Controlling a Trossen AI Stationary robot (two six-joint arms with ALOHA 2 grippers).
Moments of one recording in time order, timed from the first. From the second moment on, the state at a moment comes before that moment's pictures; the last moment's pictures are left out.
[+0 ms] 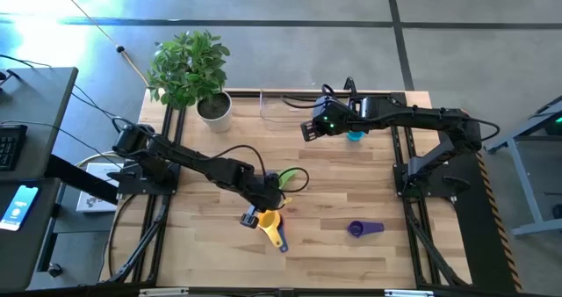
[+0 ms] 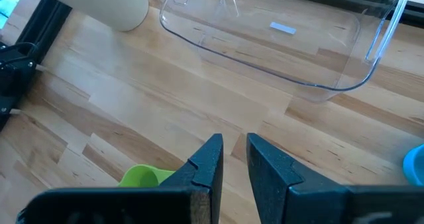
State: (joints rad) left arm -0.24 1.73 1.20 -0.50 0.10 0.12; right arm -0.18 1.51 1.44 -0.90 0.26 0.89
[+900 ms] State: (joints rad) left arm -0.24 1.74 1.20 -0.48 0.14 0.08; right arm -0.18 1.51 1.44 -0.89 0.26 0.89
